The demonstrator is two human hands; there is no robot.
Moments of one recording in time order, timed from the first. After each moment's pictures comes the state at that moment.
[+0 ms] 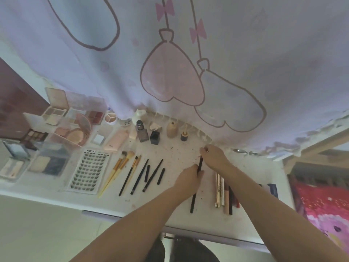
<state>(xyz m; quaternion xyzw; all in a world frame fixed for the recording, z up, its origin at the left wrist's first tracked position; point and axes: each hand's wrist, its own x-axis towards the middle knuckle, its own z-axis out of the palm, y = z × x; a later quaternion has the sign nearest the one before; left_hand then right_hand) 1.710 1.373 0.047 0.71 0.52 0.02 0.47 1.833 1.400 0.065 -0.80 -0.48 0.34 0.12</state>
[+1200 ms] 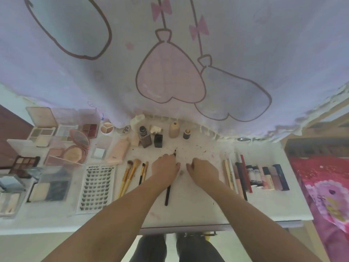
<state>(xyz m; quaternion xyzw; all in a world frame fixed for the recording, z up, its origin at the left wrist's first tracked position) 1.625 1.449 0.035 0.83 0.50 -0.11 0.19 1.737 1.376 0.045 -0.84 -0.49 0.25 0.00</state>
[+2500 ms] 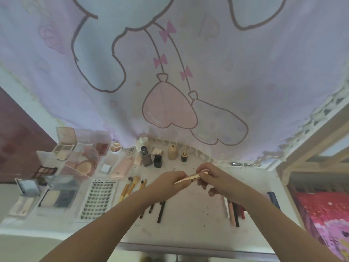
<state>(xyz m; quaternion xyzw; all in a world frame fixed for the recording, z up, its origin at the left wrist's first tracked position) 1.624 1.411 0.129 0.84 0.35 0.01 0.41 1.806 1.335 0.154 -0.63 -0.43 0.57 0.31</state>
